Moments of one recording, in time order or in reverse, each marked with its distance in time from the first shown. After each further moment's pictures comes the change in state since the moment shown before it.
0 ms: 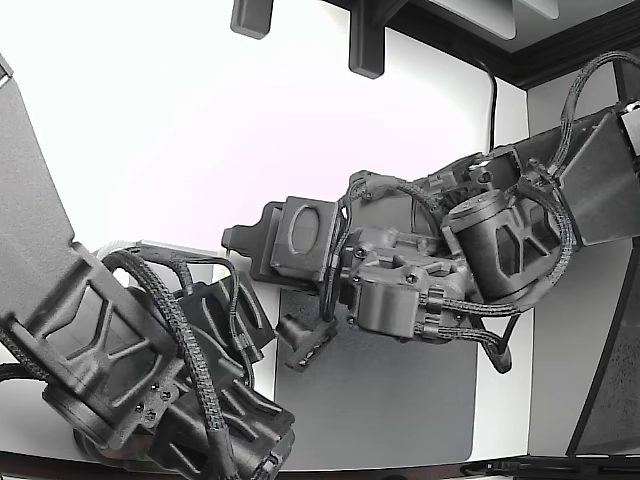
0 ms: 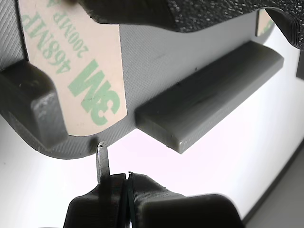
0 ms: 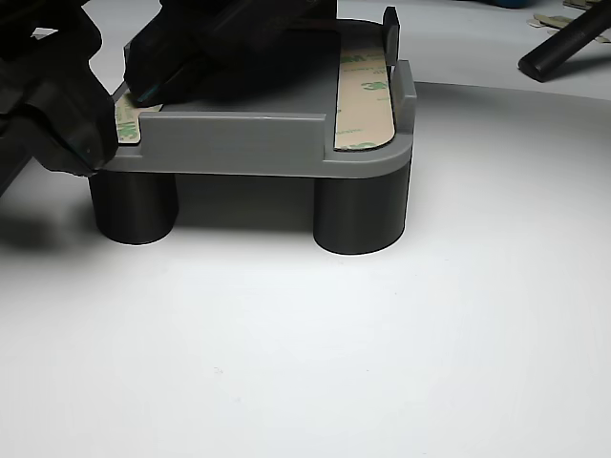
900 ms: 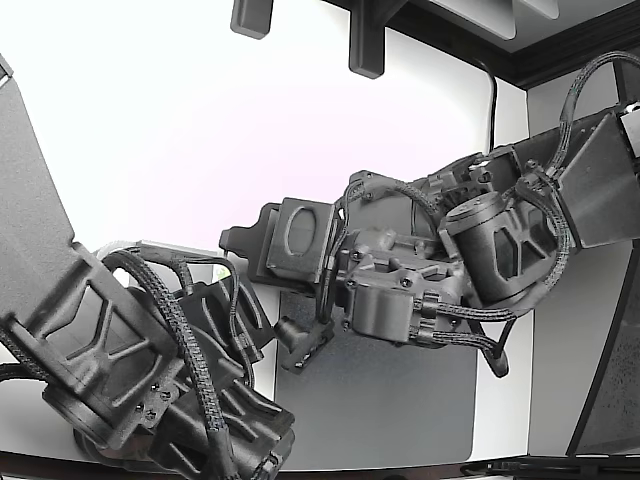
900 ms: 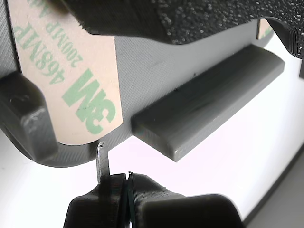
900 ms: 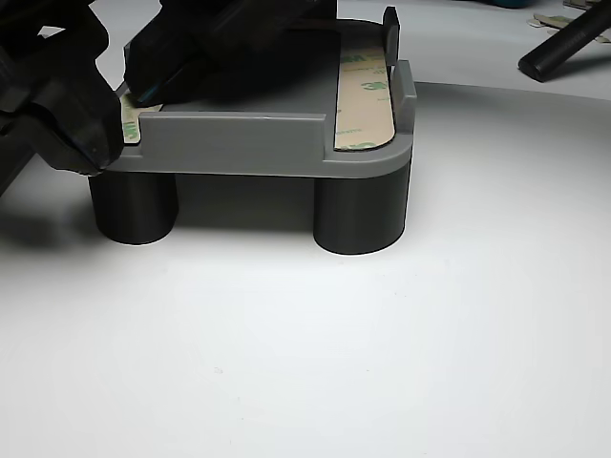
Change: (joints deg) arm 0.0 -1.8 -2.0 1.0 0.0 0.8
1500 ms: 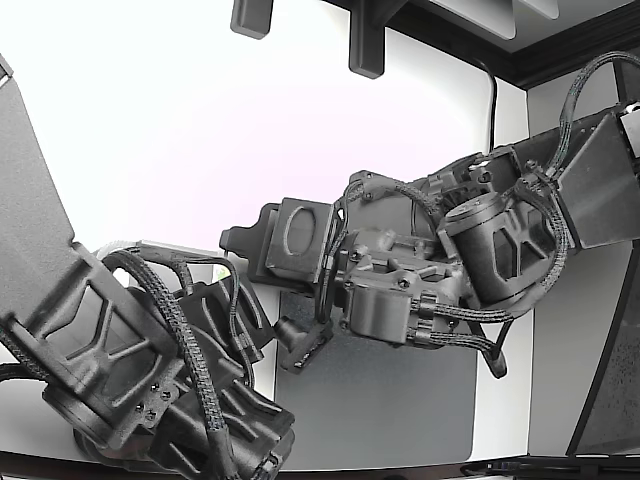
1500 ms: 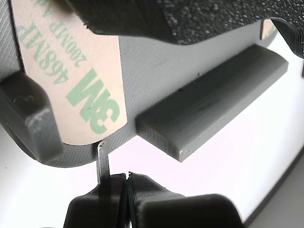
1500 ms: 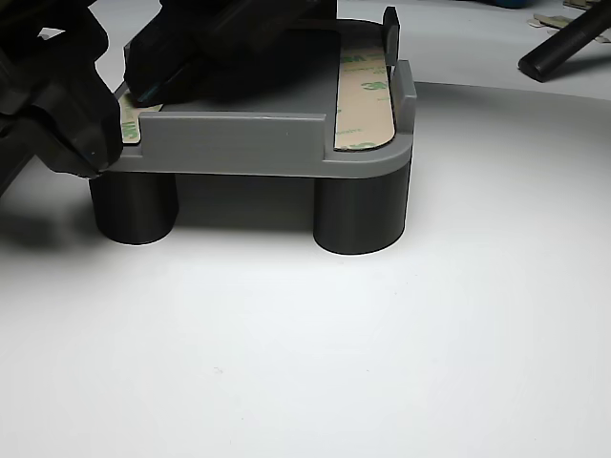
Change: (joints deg) arm 0.1 -0.4 -0.1 0.4 -0.1 0.4
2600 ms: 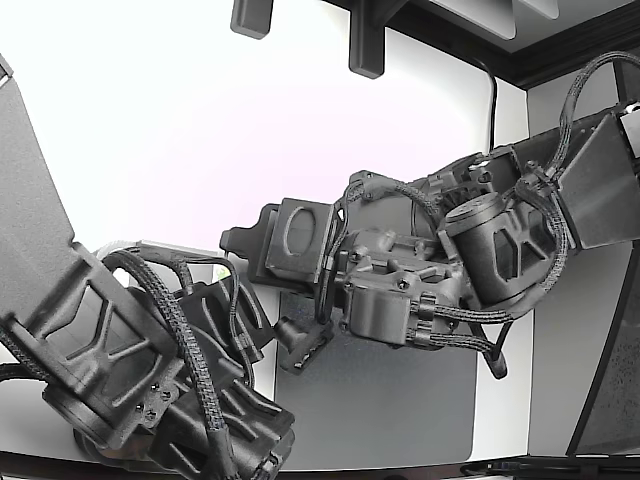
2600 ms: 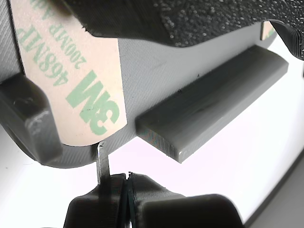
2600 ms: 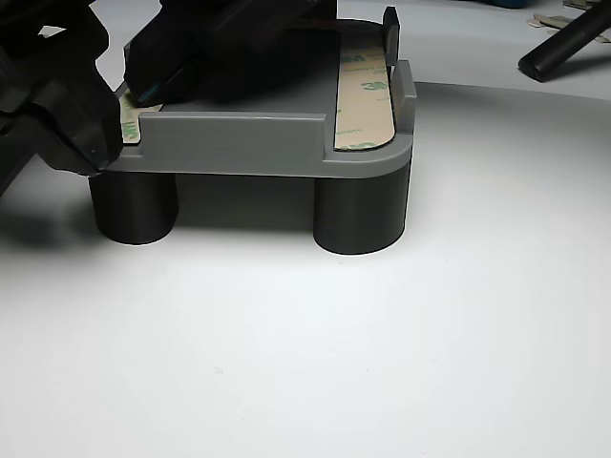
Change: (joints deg) arm 0.0 -0.4 -0.6 0.7 -0.1 0.4
